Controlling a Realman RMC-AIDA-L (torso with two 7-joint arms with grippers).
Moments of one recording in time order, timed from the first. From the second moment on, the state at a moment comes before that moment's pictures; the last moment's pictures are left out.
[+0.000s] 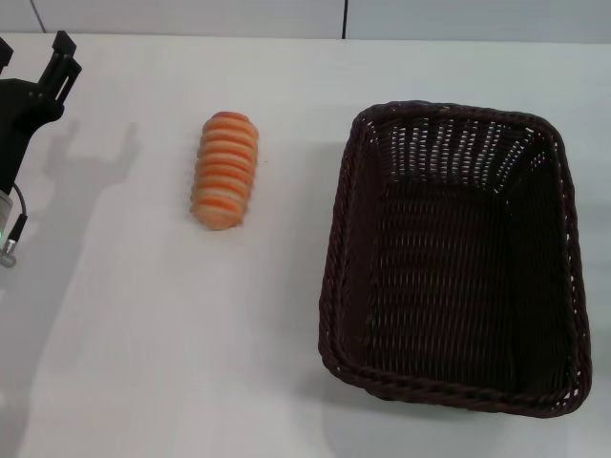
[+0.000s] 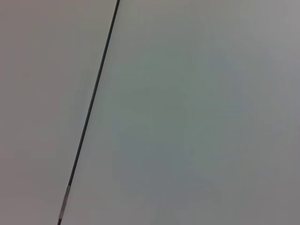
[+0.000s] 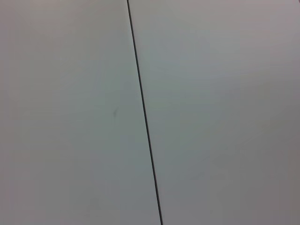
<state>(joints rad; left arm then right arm) -0.27 -2.07 -1.34 -0.41 2.83 1.13 -0.38 0.16 2.01 -1.78 -0.40 0.56 -1.37 0.23</state>
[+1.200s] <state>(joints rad) -0.28 -2.07 -1.33 -0.40 2.82 1.13 -0.38 0.05 1.99 -1.76 -0.67 0.47 -1.10 0.23</state>
